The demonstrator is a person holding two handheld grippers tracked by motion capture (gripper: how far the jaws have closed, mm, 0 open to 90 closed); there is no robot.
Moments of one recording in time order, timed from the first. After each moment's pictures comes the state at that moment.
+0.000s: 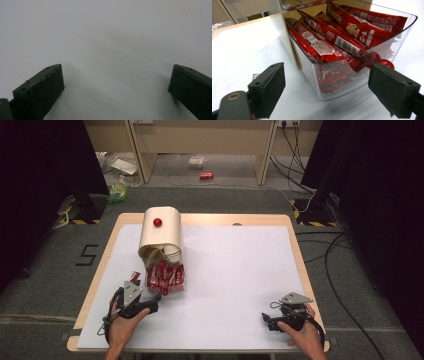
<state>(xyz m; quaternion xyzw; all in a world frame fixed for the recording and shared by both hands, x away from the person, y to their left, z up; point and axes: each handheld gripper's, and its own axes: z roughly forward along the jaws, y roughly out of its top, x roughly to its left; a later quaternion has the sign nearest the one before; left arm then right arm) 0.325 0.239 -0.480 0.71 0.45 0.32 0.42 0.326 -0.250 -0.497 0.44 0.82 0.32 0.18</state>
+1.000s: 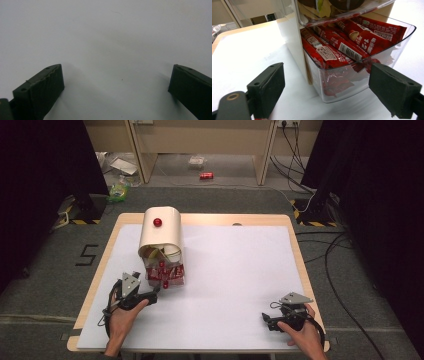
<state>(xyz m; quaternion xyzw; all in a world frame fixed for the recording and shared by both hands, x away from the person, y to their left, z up) 0.346 0.245 -0.476 0.70 0.46 0.32 0.44 0.326 -0.250 -0.497 0.44 0.82 0.32 0.18</state>
